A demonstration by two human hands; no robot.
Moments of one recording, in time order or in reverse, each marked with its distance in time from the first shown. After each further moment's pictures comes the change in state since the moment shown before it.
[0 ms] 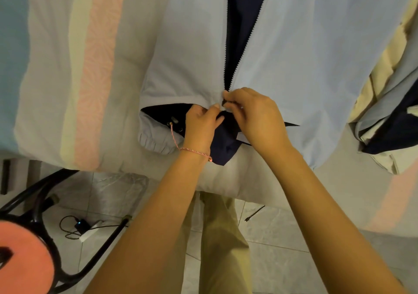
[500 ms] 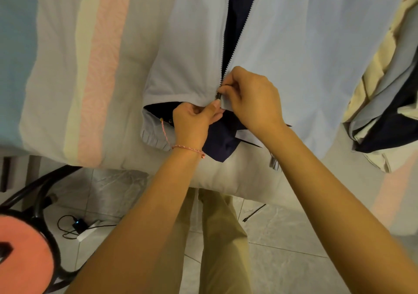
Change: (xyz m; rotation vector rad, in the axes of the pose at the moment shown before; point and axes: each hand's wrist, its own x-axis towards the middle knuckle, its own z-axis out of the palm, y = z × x) left_hand -0.014 0.010 -0.018 0.123 -0.014 0.217; right_hand 0.022 -0.023 -0.016 -0.056 -0.034 0.078
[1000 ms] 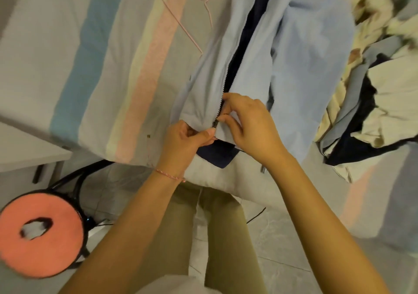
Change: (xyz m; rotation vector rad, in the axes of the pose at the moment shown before) left_hand -0.107 0.105 -0.064 0.115 -0.132 0.023; right_hand -0.059 -0.088 -0.081 0.058 0.010 -0.395
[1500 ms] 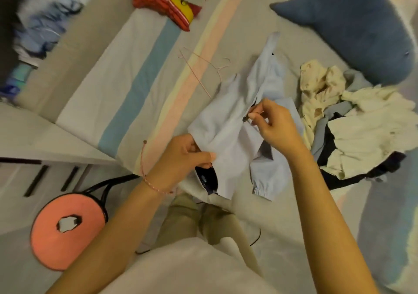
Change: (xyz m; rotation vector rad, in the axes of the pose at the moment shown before) left_hand -0.140 0.129 -0.042 0.132 -0.141 0.116; right_hand 0.006 -0.083 -0.135 0.133 0.023 0.114
